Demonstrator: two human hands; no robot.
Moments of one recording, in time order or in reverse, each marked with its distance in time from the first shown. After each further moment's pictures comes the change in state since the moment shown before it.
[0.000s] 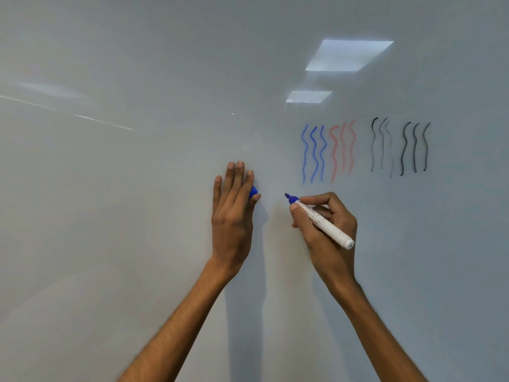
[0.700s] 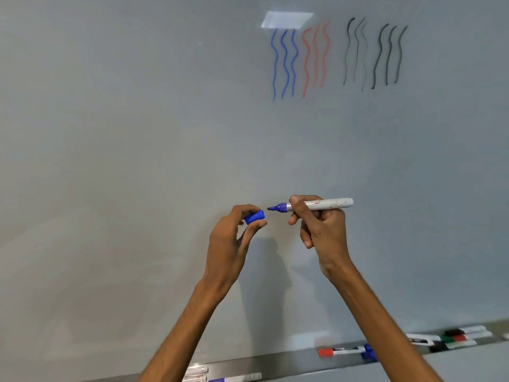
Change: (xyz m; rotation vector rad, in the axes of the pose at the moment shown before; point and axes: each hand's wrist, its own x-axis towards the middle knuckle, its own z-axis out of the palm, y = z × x) left_hand -0.144 0.071 -0.049 -0.421 -0.424 -0.442; right_hand -0.097 0.023 -0.064 0.100 -0.023 0.486
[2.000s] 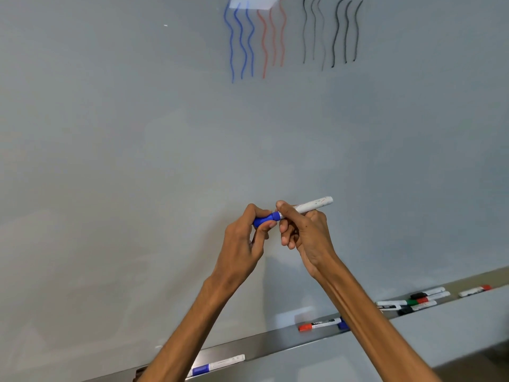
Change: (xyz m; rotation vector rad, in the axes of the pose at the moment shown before) left_hand -0.019 0.038 0.048 -0.191 -0.211 0.042; right_hand -0.018 0.012 -0.034 0.044 0.040 0.270
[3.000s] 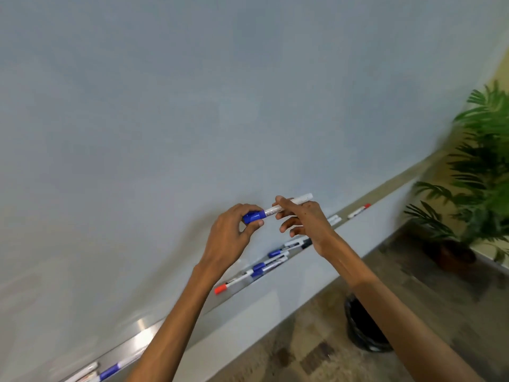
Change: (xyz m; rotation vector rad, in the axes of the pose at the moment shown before) left_hand -0.013 0.025 0.216 0.030 -0.485 -0.148; right_hand -0.020 0.010 -0.259 -0.224 0.263 0.285
